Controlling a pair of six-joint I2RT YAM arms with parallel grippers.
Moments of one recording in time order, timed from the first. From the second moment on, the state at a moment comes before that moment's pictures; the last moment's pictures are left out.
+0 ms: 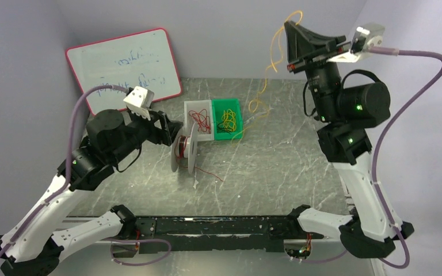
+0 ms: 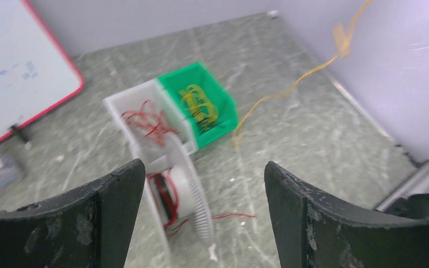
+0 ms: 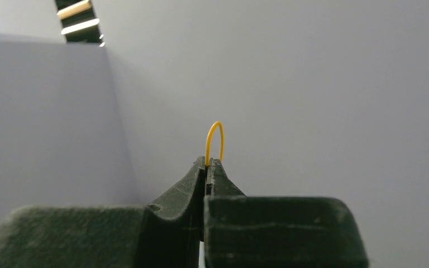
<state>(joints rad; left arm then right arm) -0.72 0.85 1.17 -0.52 -0.20 -0.23 0.56 1.17 1.72 0.14 0.11 0.06</state>
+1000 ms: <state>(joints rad) -0.72 1.04 1.27 -0.18 0.63 -0.45 0.56 0.83 1.05 0.08 -0.17 0.78</state>
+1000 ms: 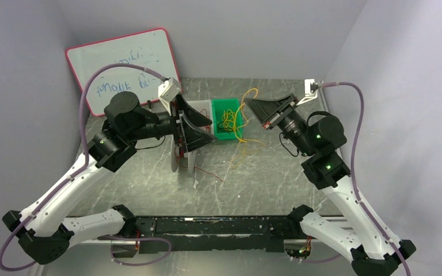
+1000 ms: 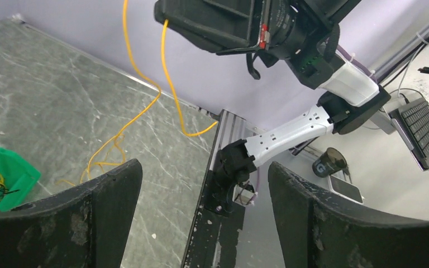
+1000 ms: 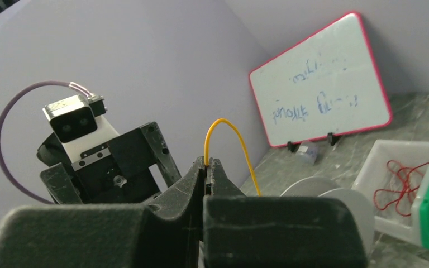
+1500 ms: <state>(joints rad) -0.72 1.15 1.17 -0.01 0.77 -0.58 0.57 0.90 0.89 0.41 -0.30 1.03</state>
